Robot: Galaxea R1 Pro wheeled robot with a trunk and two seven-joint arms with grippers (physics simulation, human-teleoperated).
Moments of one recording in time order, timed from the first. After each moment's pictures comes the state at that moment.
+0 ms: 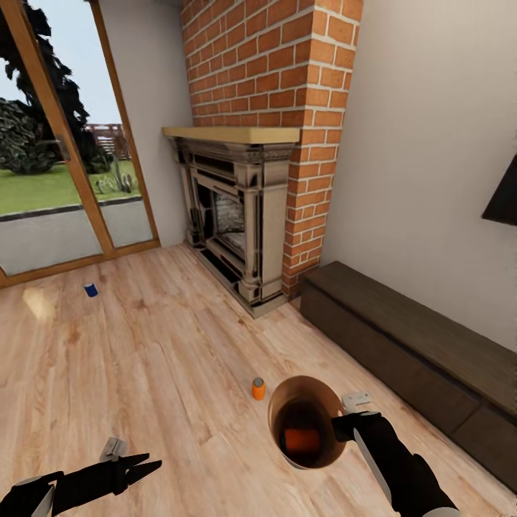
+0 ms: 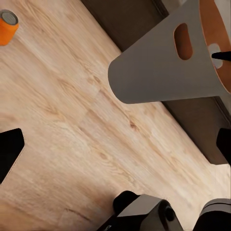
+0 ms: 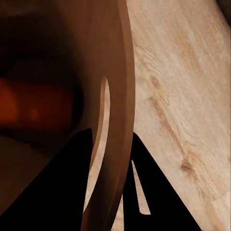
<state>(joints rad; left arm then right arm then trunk) -0.43 0.33 0.20 -0.42 0.06 0.15 -1.26 -0.42 -0.05 0.14 -0.95 0.02 0.69 -0.02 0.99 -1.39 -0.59</state>
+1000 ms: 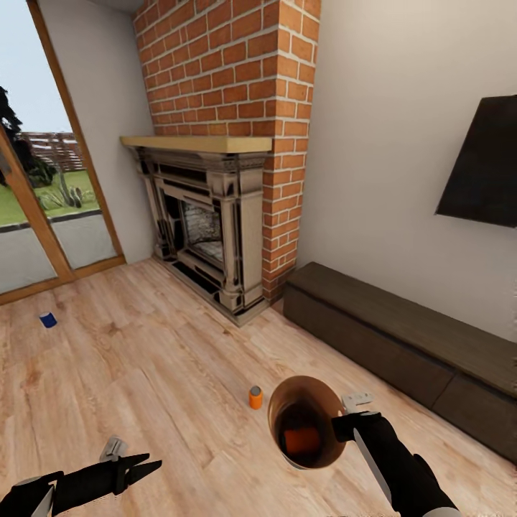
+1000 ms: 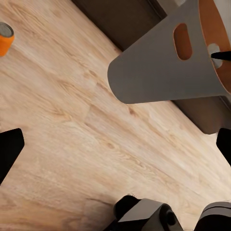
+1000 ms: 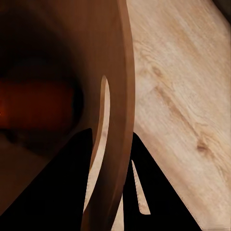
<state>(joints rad) -0.43 0.33 0.20 -0.42 0.06 0.15 -1.26 -0.42 -0.05 0.14 -0.95 0.02 0.69 -0.02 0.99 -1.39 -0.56</state>
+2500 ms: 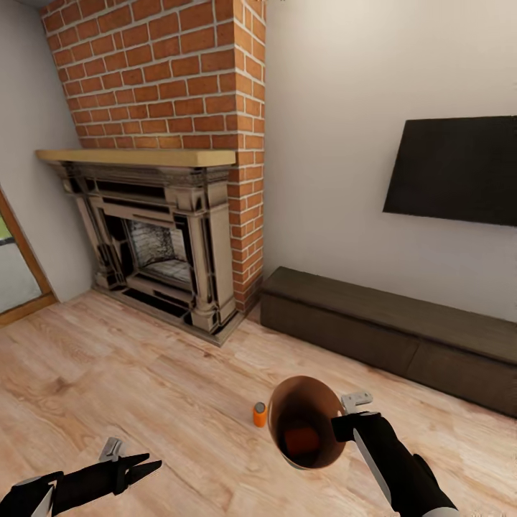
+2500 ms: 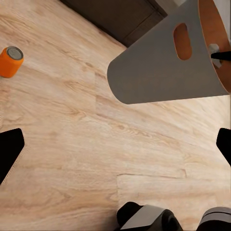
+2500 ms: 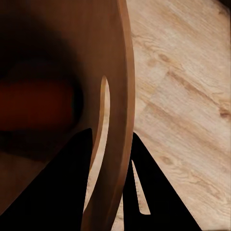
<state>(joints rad) -0.43 0.33 0.20 -0.42 0.06 0.15 -1.26 -0.42 -0.05 0.14 -0.95 0.02 0.69 -0.02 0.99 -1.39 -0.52</state>
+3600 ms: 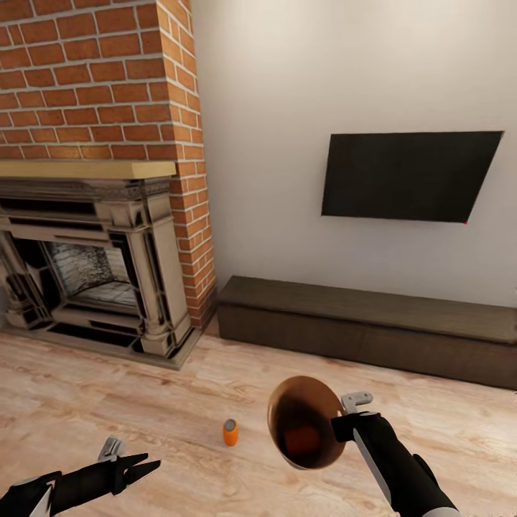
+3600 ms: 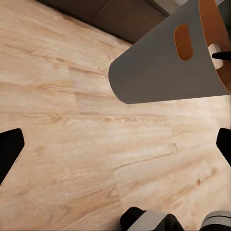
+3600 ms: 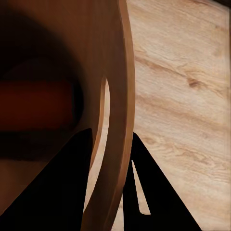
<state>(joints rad) -0.43 0.34 0.20 -0.42 0.06 0.15 -1.26 -0.42 -0.05 0.14 -0.95 0.02 0.69 -0.02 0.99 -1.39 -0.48</state>
